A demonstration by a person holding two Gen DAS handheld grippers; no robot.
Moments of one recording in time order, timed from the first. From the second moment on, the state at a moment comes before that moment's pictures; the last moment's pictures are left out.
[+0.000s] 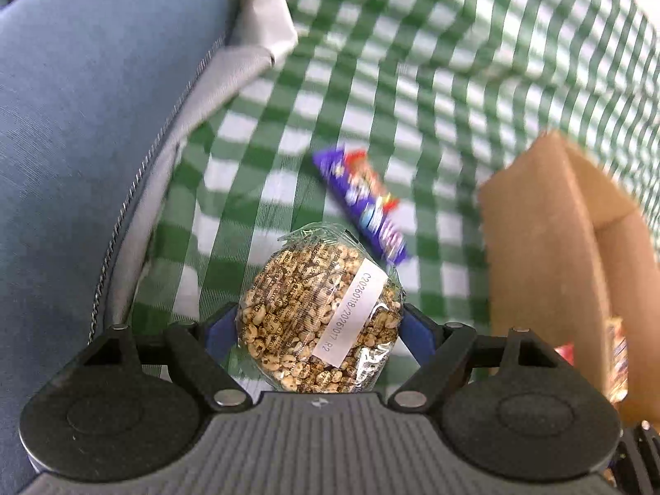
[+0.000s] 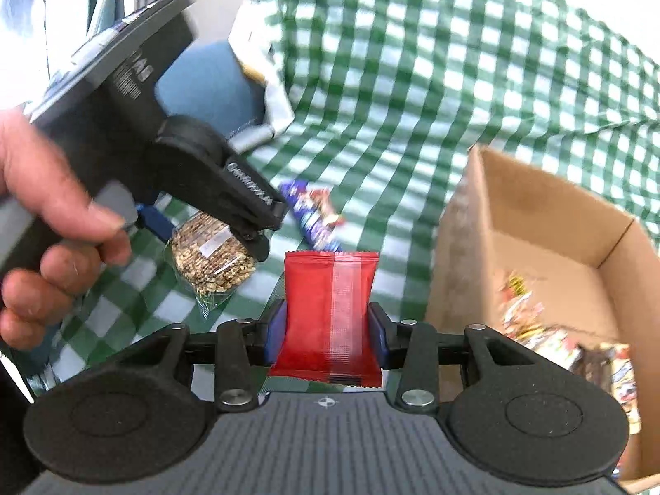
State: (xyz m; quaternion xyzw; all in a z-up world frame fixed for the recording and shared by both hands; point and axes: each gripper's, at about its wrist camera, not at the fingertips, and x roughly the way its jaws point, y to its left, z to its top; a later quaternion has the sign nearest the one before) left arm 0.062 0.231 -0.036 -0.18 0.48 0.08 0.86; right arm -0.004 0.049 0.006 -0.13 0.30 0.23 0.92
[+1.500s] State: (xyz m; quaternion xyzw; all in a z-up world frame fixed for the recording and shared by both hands) left arm 0.034 0.004 0.026 0.01 0.23 -0.12 0.97; right arm -0.004 -0.210 0.027 -0.07 0.18 0.05 0.98
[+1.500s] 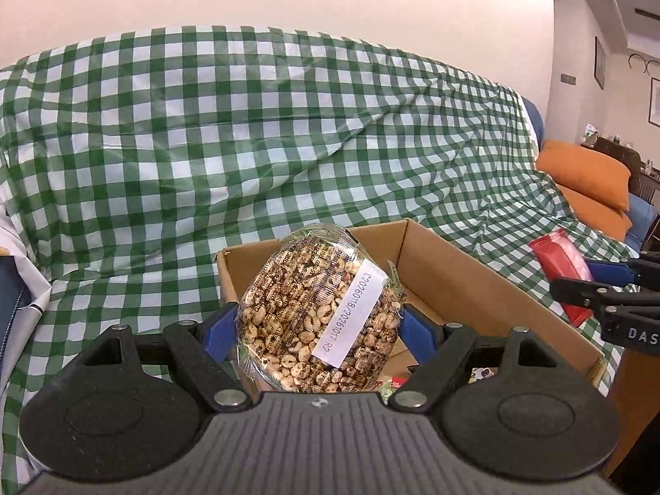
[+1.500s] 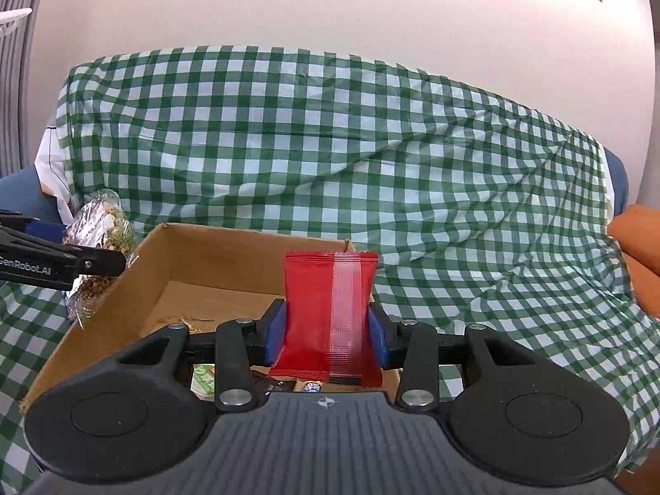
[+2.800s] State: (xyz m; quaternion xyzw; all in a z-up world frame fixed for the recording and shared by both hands) left arm 0.022 0.009 0.036 -0.03 0.17 -0.17 0.97; right arm -0.003 -0.201 0.031 -0.07 0.15 0.02 0.99
